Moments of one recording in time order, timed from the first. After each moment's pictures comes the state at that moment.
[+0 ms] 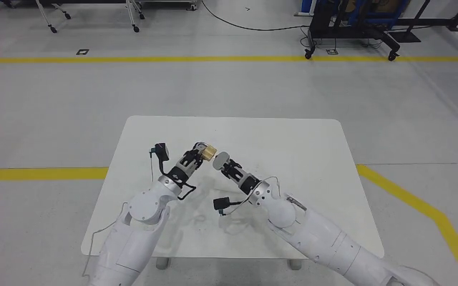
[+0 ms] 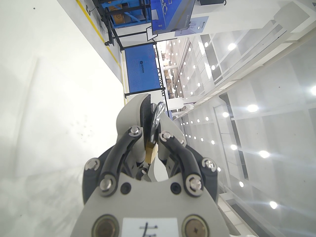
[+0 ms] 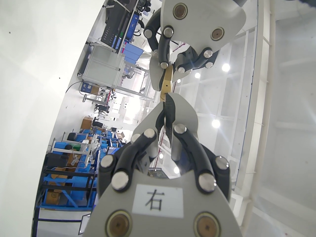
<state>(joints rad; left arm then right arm) 1.33 -1.26 -1.21 -1.49 -0.26 -0.16 -0.35 -1.08 -1.17 0.59 -1.43 -3.07 0.27 0.15</state>
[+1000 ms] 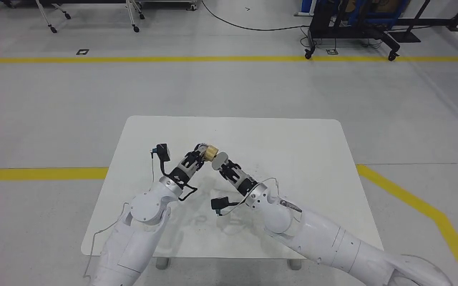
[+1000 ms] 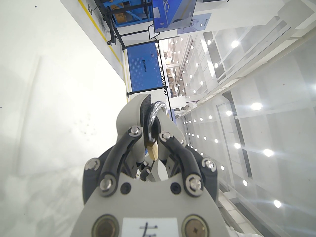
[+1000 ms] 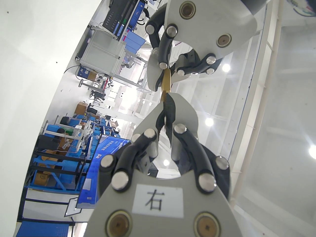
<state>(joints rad) 1.33 -1.27 -1.22 -1.49 -0.23 -0.16 -0.36 -1.00 -1.12 0.43 -1.48 -3.07 0.18 0.32</state>
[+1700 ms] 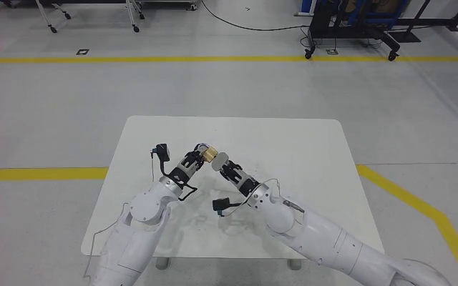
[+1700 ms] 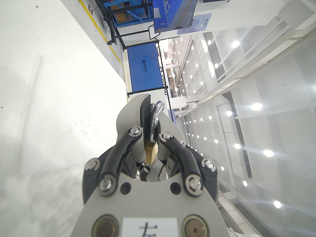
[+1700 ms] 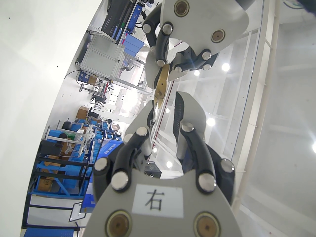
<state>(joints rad) 1.33 -1.27 -1.22 -1.48 -0.23 -0.16 -0.36 -1.03 -1.12 0.48 -1.47 -3.07 0.23 0.26</state>
